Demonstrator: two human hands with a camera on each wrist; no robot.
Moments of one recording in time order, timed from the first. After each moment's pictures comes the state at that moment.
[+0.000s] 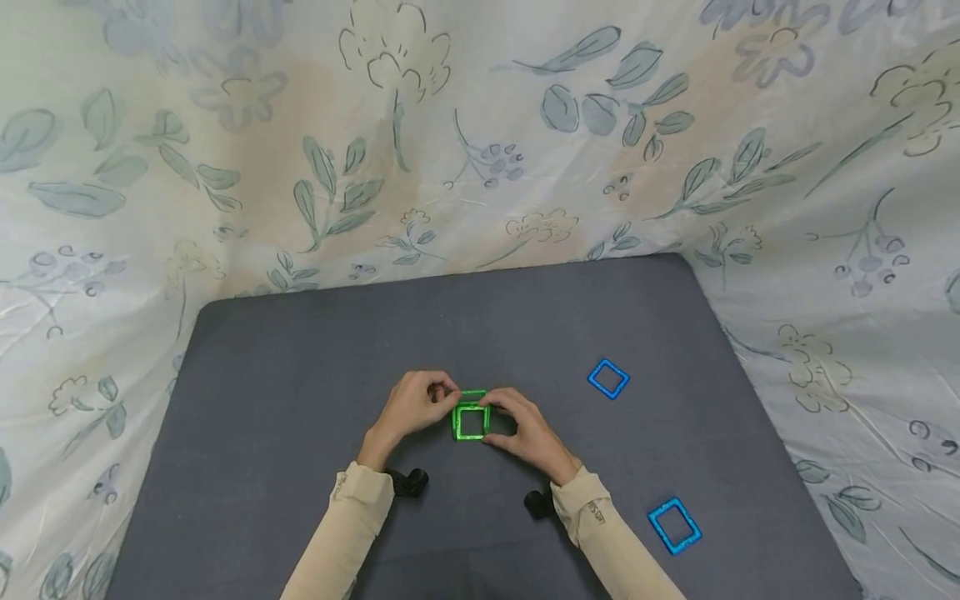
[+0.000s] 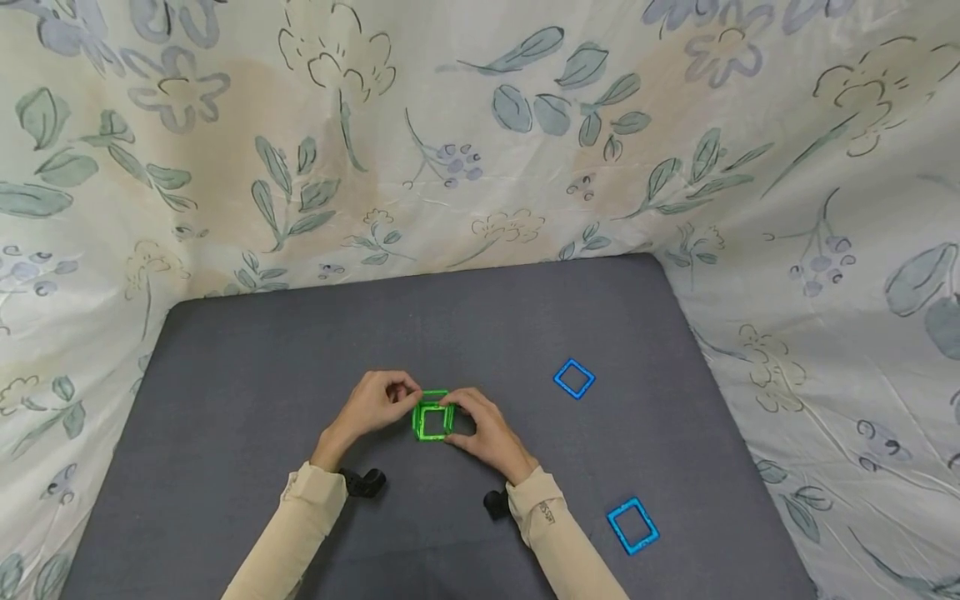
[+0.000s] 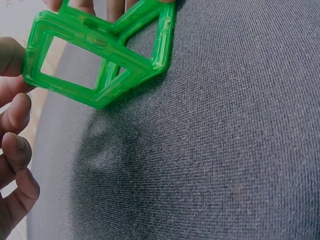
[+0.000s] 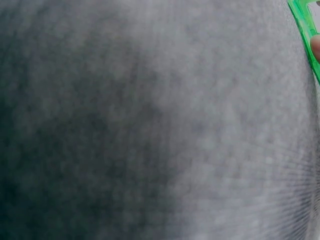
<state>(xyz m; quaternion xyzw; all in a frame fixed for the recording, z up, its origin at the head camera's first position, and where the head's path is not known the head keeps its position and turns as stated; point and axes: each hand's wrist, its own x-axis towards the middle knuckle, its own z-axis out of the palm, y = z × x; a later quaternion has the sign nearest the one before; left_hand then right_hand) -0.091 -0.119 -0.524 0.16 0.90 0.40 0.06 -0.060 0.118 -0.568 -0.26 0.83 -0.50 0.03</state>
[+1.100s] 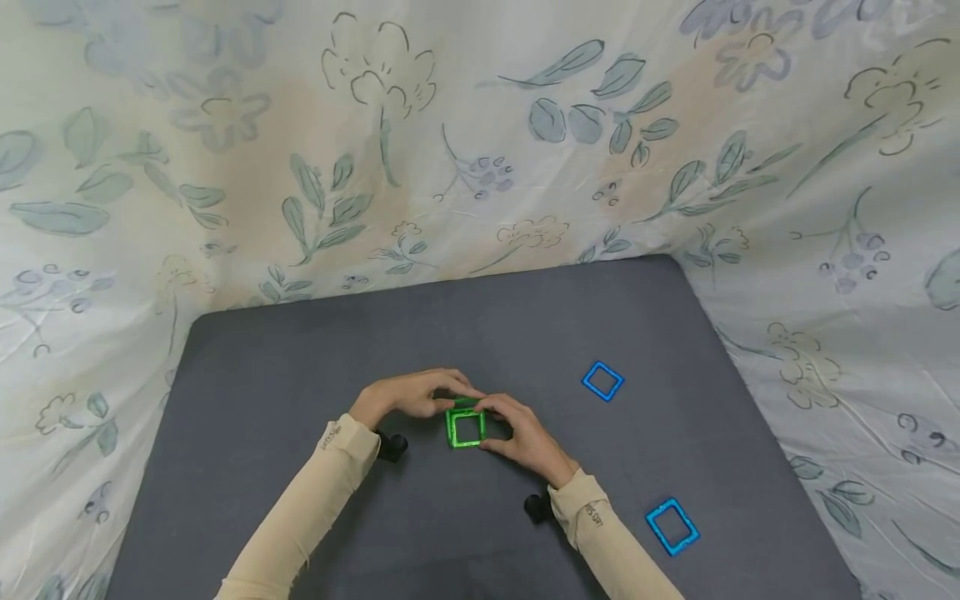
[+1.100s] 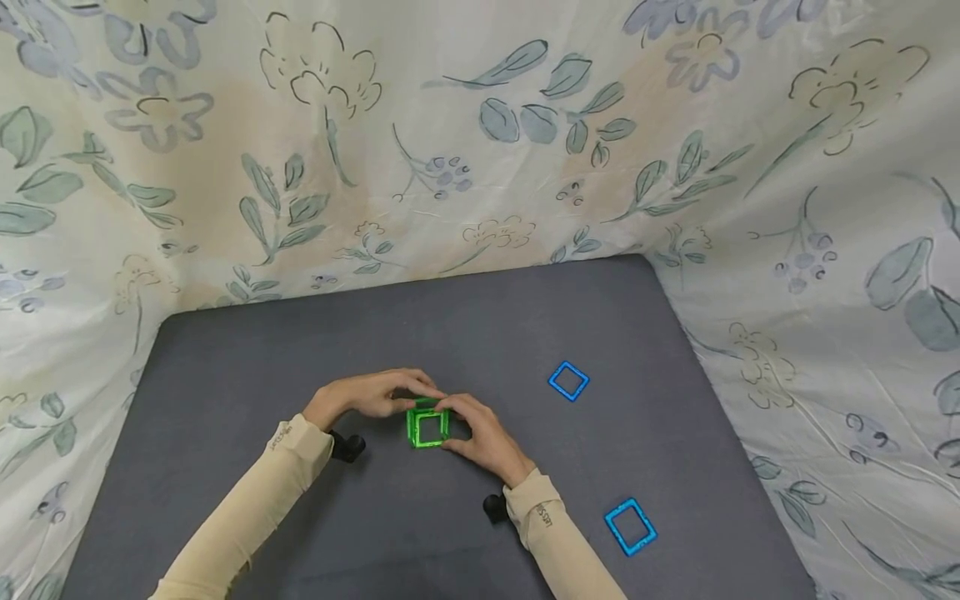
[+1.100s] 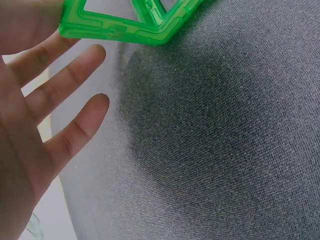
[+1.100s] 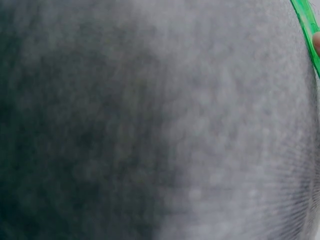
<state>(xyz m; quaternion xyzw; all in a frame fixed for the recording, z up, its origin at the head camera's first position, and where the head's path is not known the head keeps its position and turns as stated) -0.142 -0.123 -0.490 0.41 0.80 0.29 0.32 -0.062 0.120 -0.564 -0.27 0.82 -0.49 0.06</state>
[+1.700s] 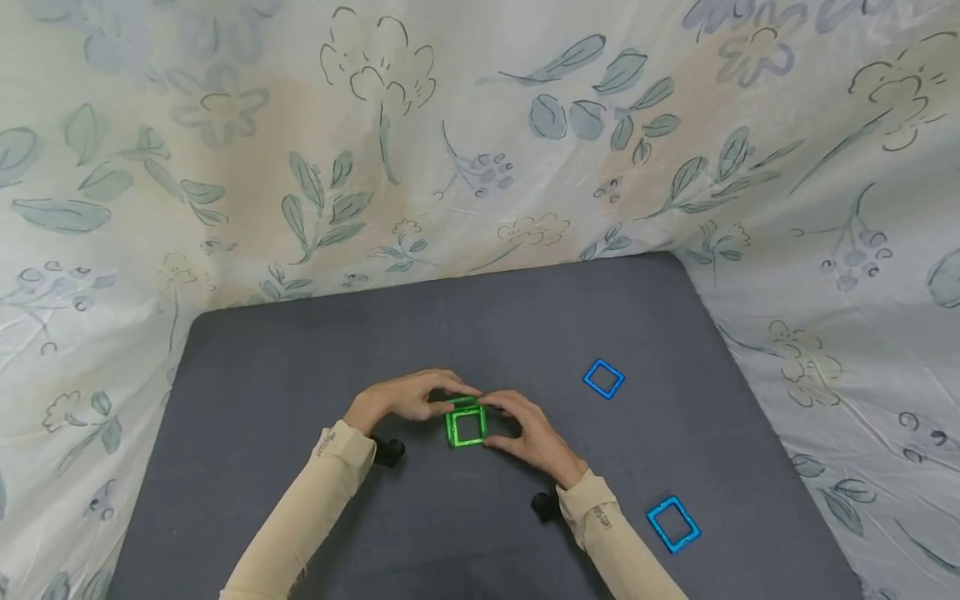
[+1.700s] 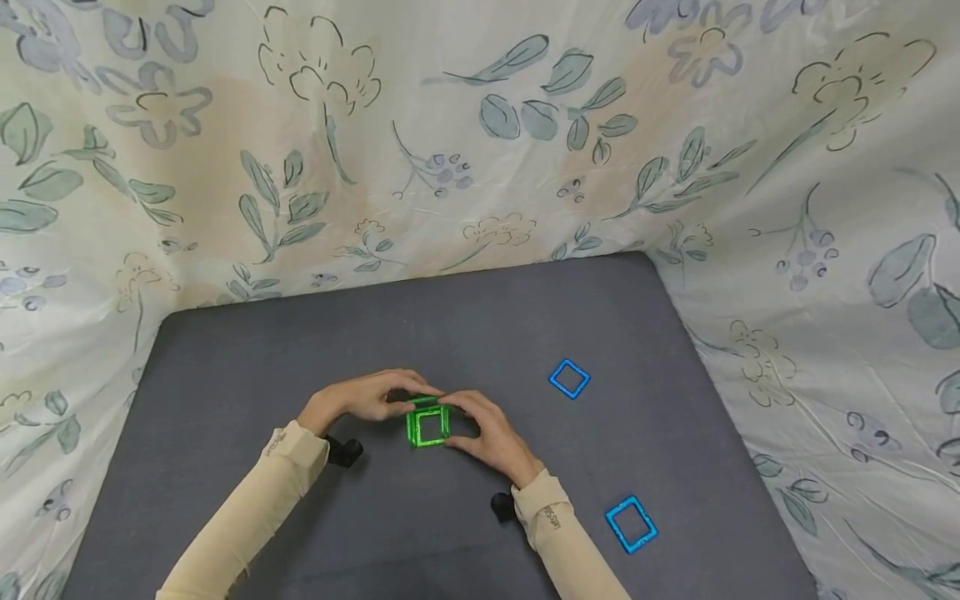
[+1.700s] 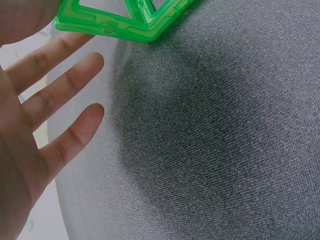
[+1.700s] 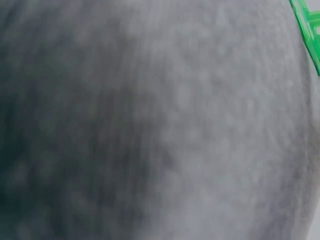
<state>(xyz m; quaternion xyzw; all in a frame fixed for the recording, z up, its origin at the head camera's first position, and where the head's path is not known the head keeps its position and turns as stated) -0.137 -0.129 -0.496 0.40 0.82 0.29 0.30 -0.058 0.129 -0.558 -0.28 0.82 -0.49 0.02</state>
